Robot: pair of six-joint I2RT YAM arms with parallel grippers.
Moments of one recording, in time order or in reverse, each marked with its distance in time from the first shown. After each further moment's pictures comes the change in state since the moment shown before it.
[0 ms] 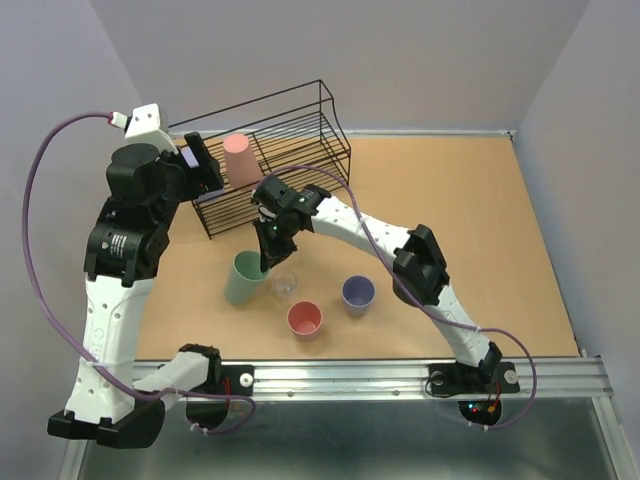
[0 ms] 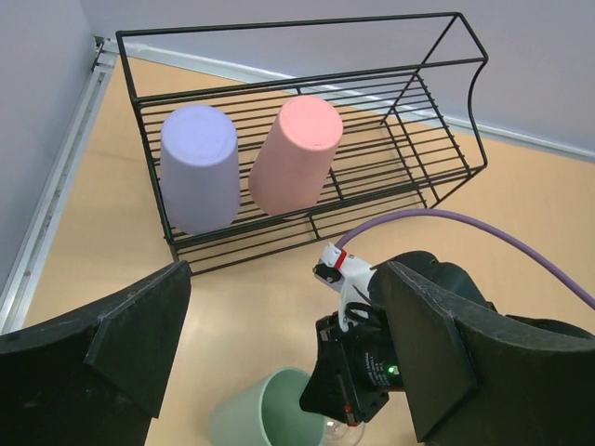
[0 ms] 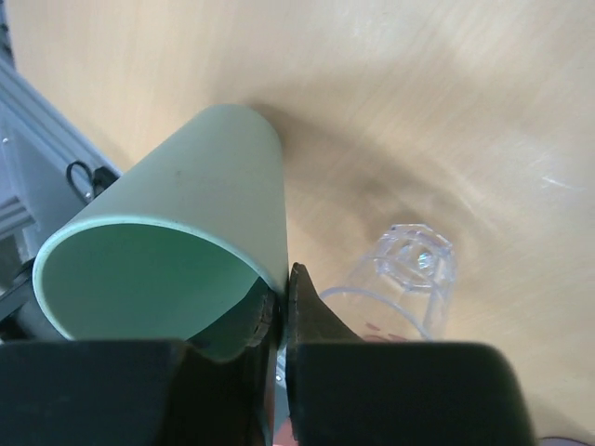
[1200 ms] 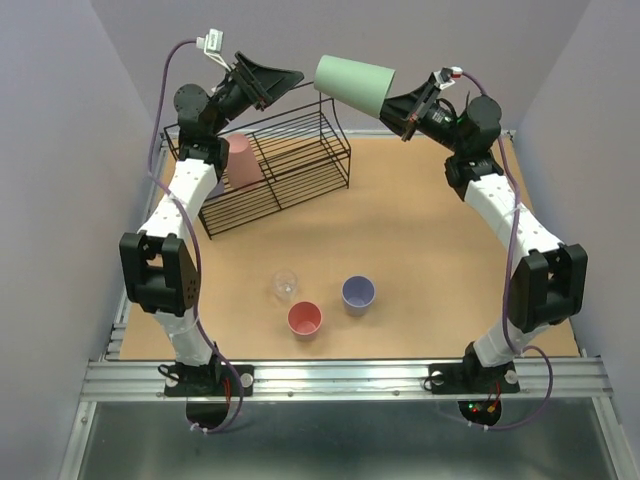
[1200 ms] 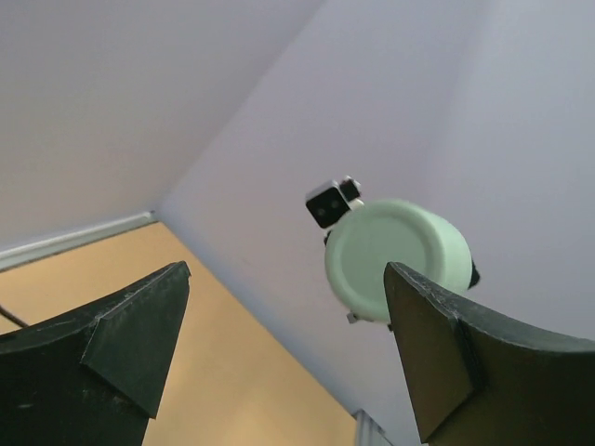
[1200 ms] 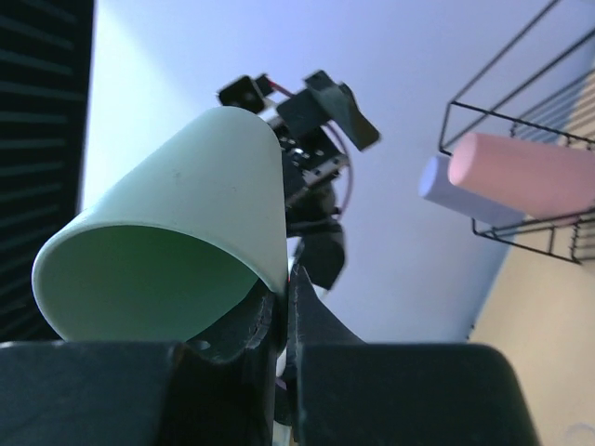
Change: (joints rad) left arm 0.047 0.726 0.098 1.416 0.919 -0.834; right arm -0.719 -0.722 -0.761 1.408 -0.382 0.972
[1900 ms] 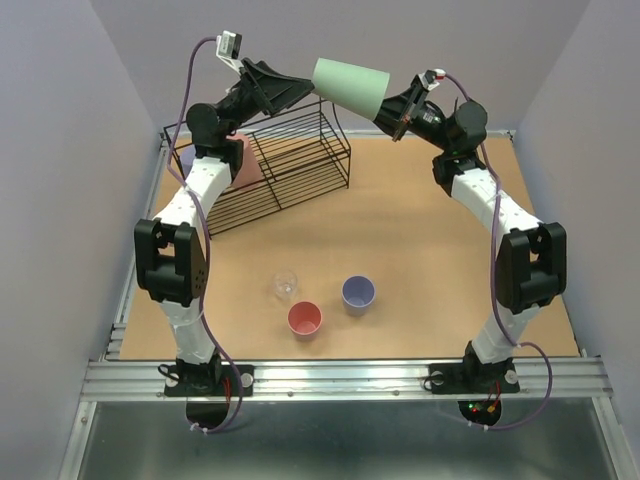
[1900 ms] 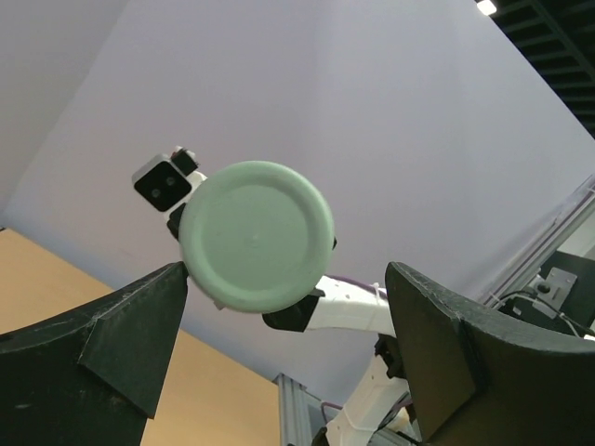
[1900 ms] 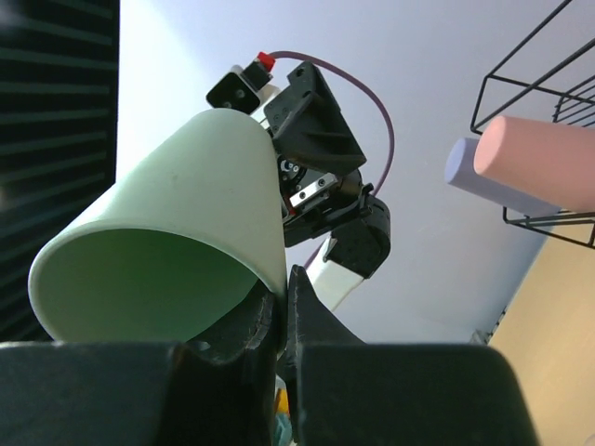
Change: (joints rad) left arm -0.045 0.112 0.003 0.477 0.123 -0.361; right arm 0.000 0.146 0.023 0.275 -0.040 0.176
